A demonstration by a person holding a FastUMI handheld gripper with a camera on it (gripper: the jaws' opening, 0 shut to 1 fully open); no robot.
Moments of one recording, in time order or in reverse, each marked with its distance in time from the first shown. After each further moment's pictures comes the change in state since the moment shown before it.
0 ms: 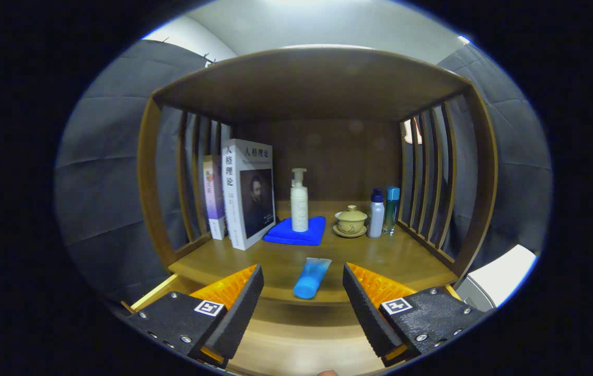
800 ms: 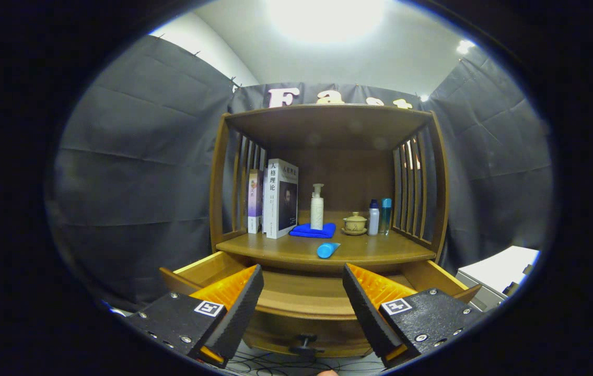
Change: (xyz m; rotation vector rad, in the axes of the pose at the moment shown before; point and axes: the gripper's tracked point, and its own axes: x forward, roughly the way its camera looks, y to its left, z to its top) arm -0.152 0.028 -0.050 -0.066 -0.168 0.041
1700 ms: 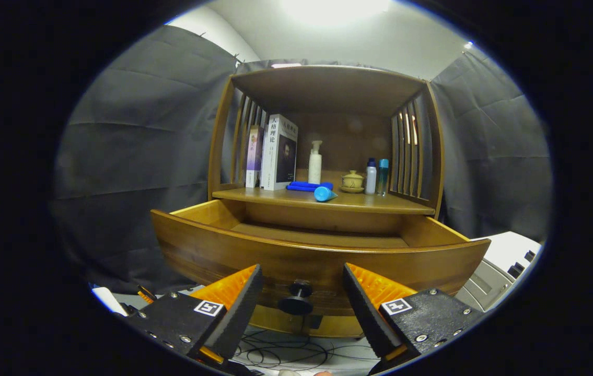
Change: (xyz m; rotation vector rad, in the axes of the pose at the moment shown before) arm -0.009 -0.004 -0.104 -0.012 0.191 -0.020
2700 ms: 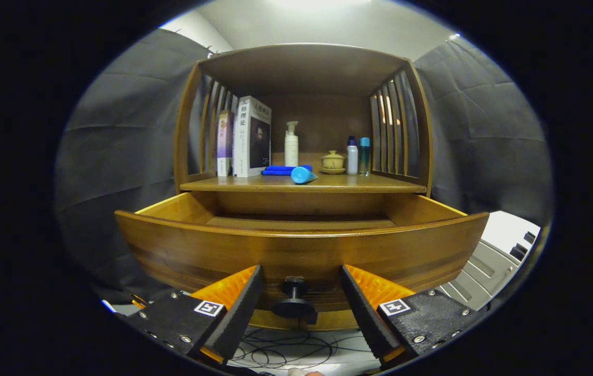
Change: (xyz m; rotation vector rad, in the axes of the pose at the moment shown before) arm 0.044 -0.016 -0.007 0.087 0.038 -0.115
